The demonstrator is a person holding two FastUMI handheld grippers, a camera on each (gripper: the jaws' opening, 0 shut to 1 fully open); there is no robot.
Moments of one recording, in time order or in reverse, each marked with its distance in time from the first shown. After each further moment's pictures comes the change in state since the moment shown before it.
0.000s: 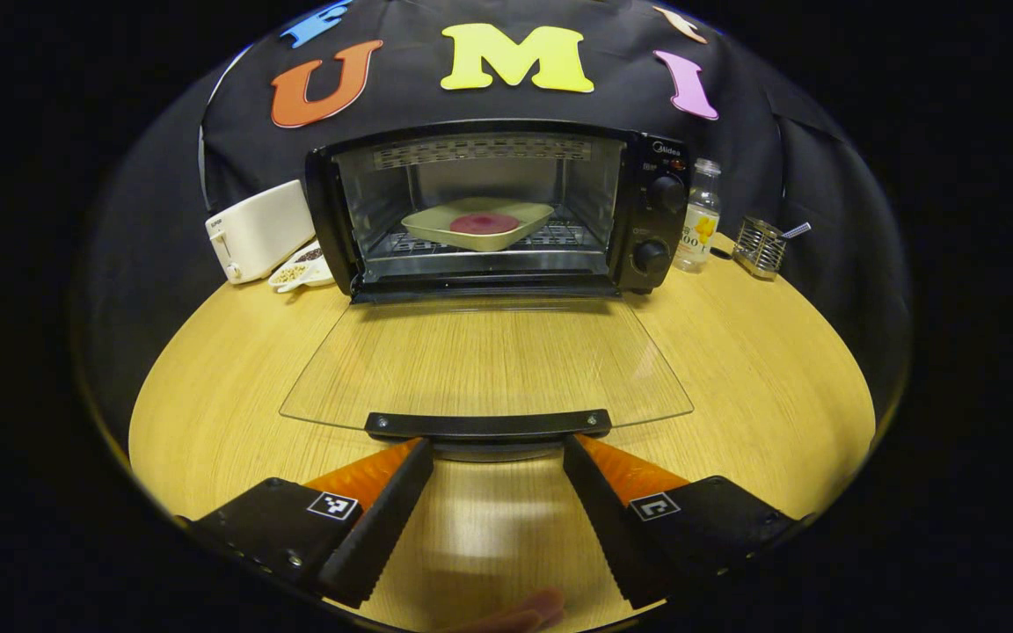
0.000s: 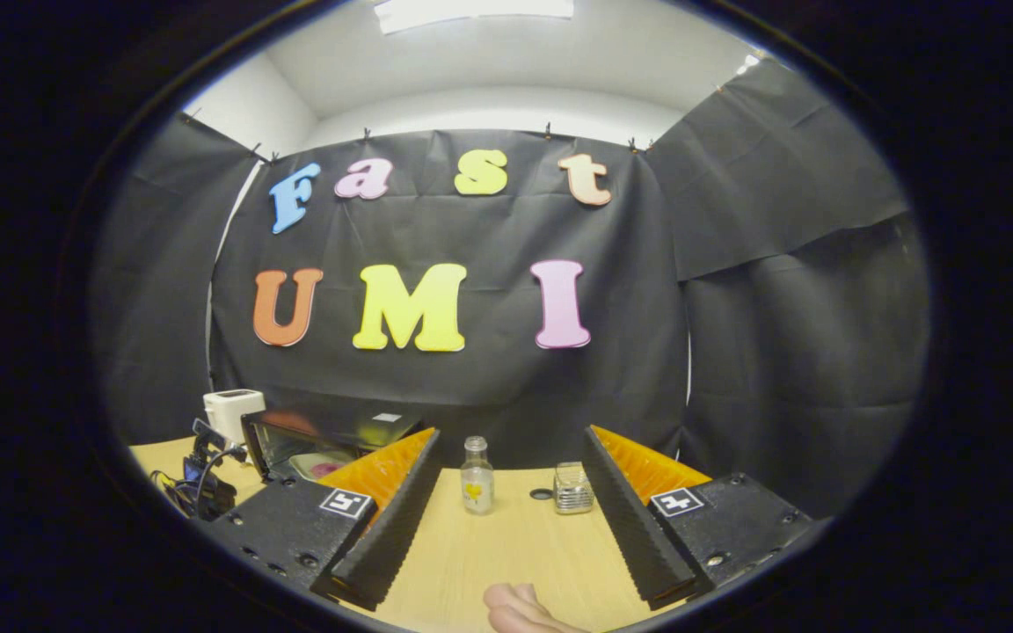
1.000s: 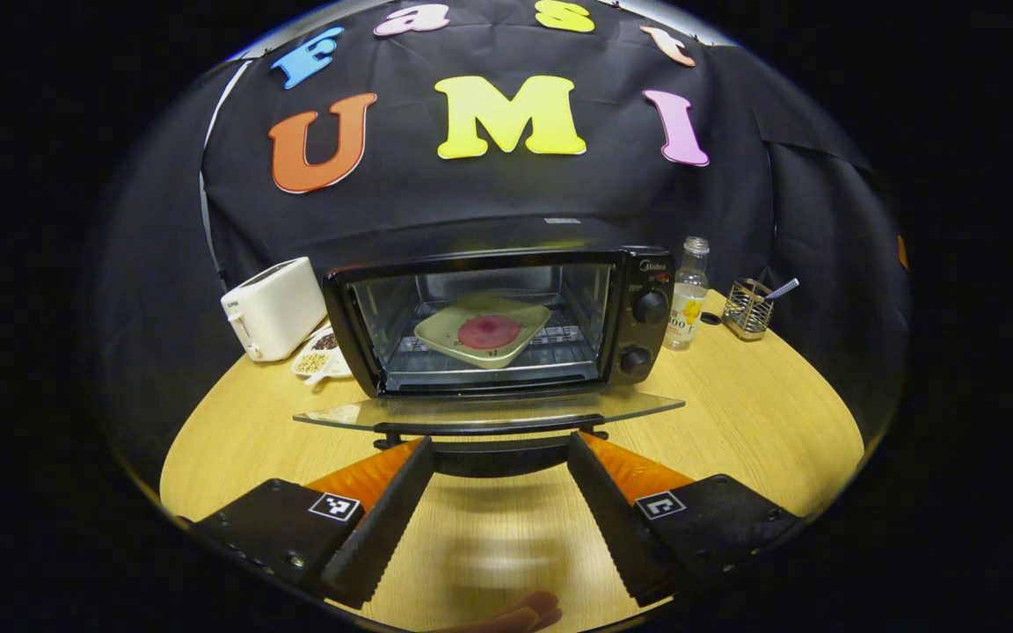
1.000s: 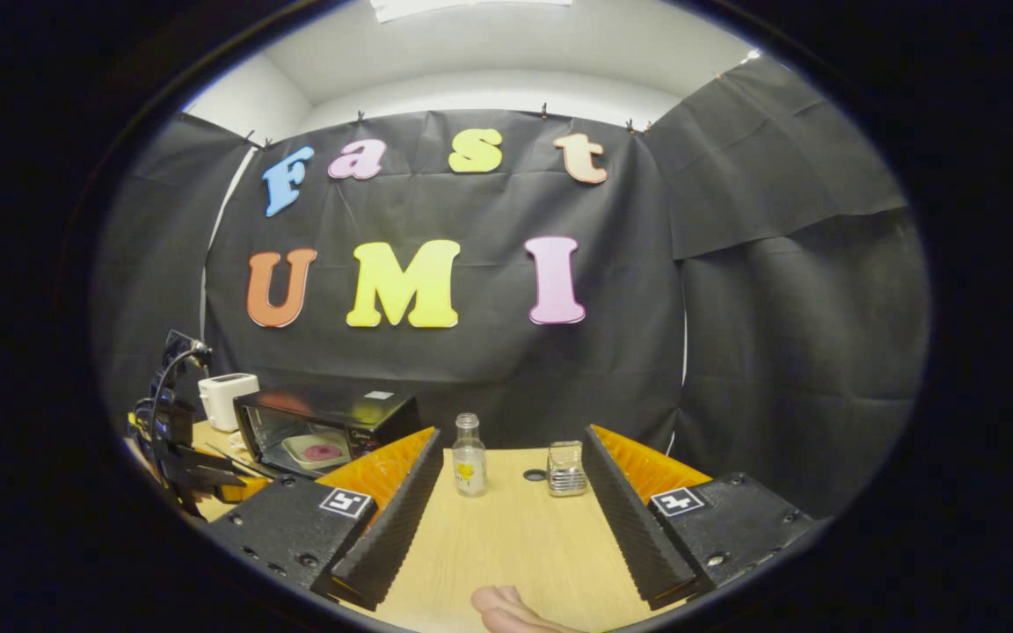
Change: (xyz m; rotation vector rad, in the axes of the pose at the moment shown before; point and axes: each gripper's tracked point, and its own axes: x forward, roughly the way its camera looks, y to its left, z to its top) left arm -0.035 0.007 0.097 0.052 -0.191 0.015; right arm -0.005 -0.011 -0.014 -0.002 0.065 -0.024
